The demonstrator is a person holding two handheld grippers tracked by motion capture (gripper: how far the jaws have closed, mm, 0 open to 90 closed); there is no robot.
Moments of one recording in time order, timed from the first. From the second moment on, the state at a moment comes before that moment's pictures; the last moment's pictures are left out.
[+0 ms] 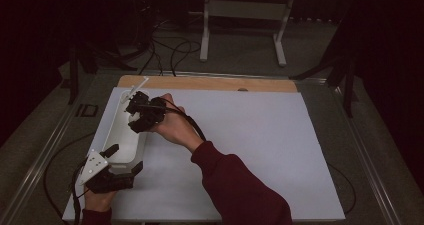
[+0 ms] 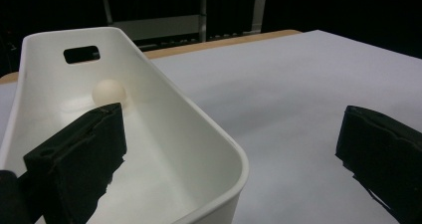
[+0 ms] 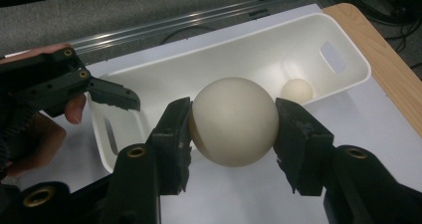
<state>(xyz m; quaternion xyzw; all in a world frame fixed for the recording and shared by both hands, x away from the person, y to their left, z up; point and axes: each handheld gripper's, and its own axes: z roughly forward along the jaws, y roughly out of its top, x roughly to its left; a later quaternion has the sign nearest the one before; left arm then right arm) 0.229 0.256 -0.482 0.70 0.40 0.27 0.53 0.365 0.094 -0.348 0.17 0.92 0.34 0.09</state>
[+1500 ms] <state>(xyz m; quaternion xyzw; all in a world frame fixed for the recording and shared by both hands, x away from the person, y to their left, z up) 0.229 0.256 -0.481 0.70 0.40 0.27 0.53 0.366 0.112 -0.354 0.18 0.92 0.35 0.08</state>
